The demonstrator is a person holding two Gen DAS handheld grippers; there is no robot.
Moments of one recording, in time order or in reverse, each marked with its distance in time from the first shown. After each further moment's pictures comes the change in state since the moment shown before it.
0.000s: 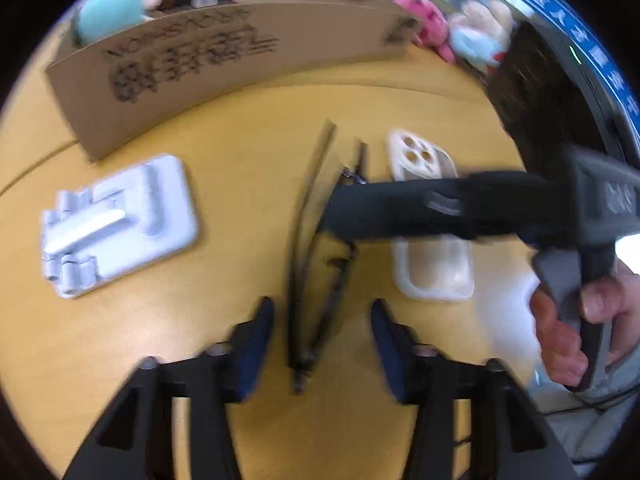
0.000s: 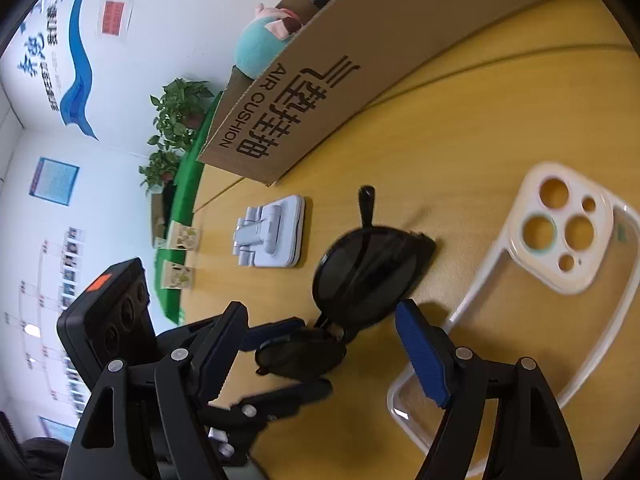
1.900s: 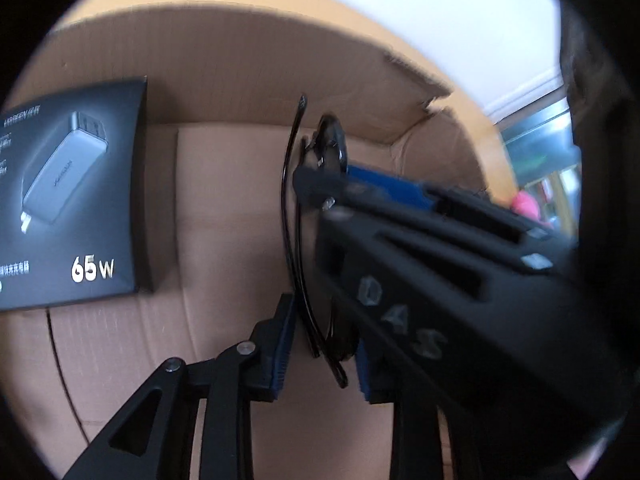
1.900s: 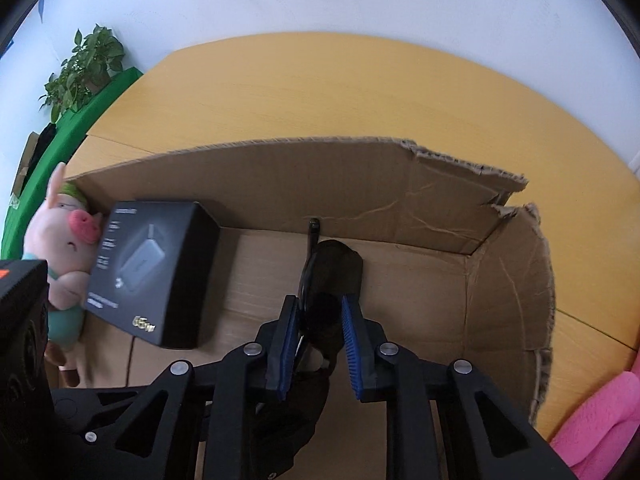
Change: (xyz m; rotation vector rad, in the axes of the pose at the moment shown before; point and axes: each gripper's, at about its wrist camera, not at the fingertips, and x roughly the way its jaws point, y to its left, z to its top) left arm 0.124 0.082 0.405 -0.529 -0.162 -0.016; right arm 0.026 -0.055 0.450 -0.488 0.031 -0.557
